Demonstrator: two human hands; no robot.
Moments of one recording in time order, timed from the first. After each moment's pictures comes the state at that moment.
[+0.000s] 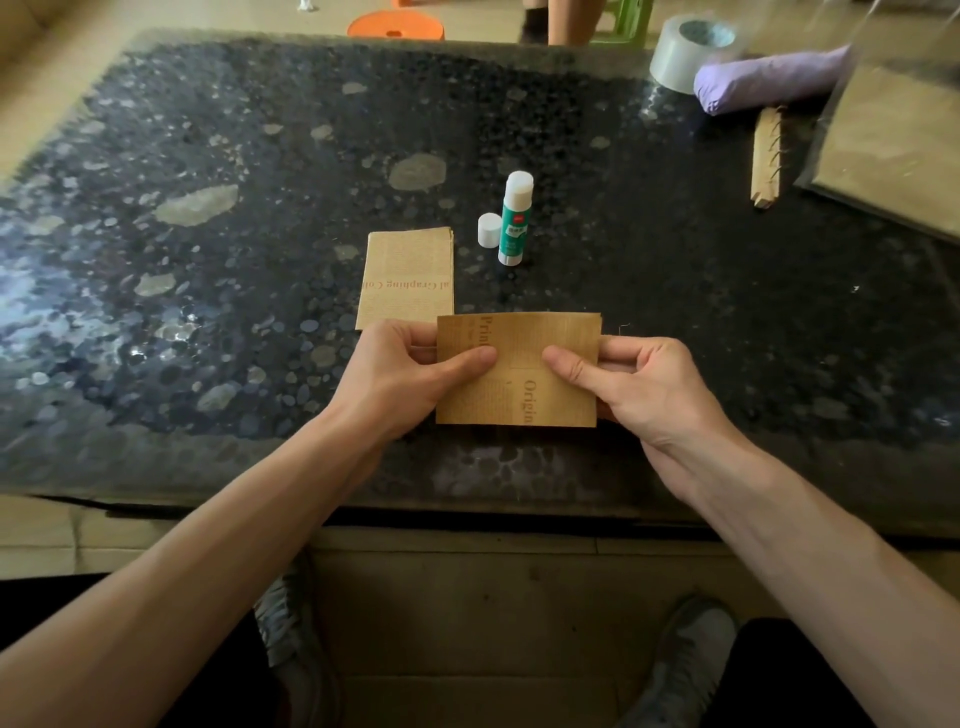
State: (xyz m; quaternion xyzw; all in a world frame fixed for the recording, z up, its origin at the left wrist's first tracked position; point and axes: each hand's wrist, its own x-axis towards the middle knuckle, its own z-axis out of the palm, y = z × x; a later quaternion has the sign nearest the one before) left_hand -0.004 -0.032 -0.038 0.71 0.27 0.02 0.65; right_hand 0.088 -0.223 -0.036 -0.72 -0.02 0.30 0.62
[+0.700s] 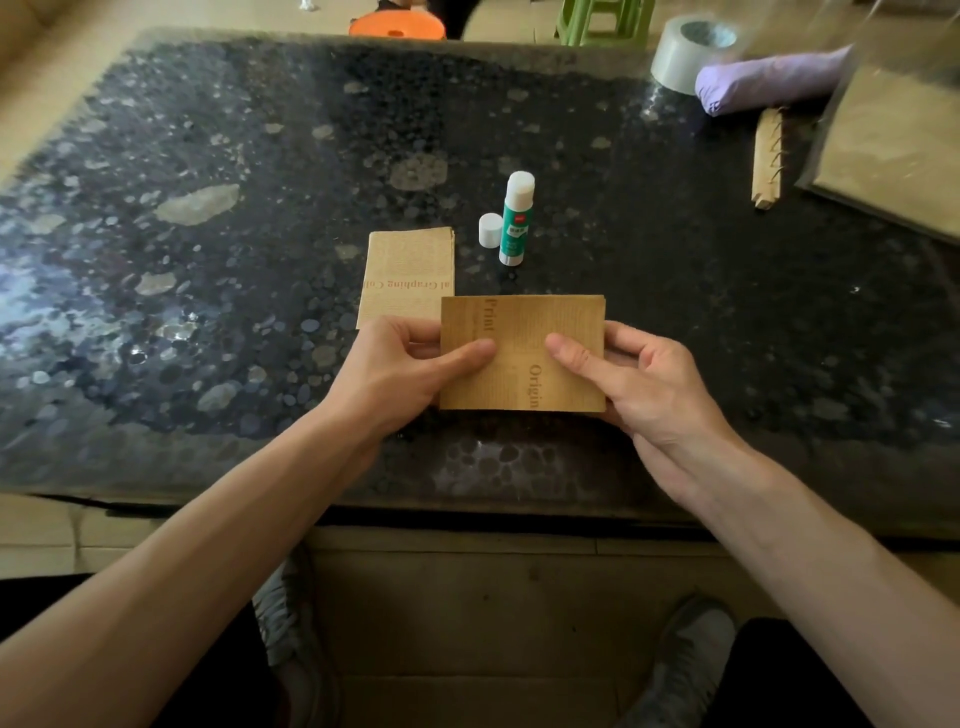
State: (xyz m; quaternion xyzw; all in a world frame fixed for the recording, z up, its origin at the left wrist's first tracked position) left_hand -0.006 -0.030 -0.033 0.68 0.26 0.01 0.68; right_hand 0.085 -0.221 -0.037 -0.69 -0.01 0.31 0.65
